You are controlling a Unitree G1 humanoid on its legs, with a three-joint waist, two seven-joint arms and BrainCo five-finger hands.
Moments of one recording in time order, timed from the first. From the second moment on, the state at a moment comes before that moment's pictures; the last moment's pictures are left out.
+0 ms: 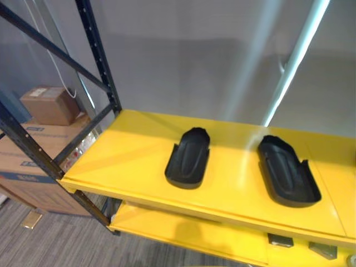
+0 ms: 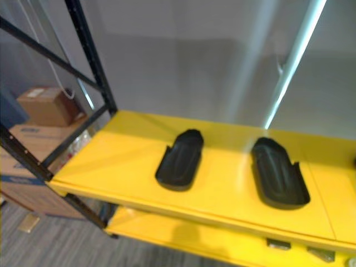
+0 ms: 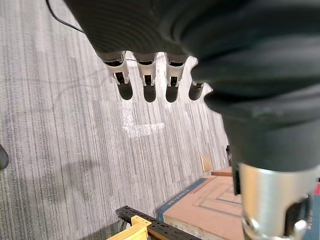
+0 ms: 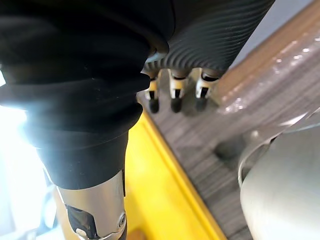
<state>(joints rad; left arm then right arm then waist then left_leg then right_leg) 0.29 -0.09 0.67 0.88 -0.43 -0.24 0.37 0.22 0.02 -0.54 0.98 0.30 0.00 -0.18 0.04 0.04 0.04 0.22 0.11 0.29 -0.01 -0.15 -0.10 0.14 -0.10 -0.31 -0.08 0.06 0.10</state>
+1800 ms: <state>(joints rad) 0.08 -0.02 0.37 0.92 -0.27 -0.04 0.41 0.26 -0.09 -0.89 0.21 0.60 -0.55 -1.00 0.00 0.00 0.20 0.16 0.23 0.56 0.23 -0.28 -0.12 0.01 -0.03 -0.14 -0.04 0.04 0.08</state>
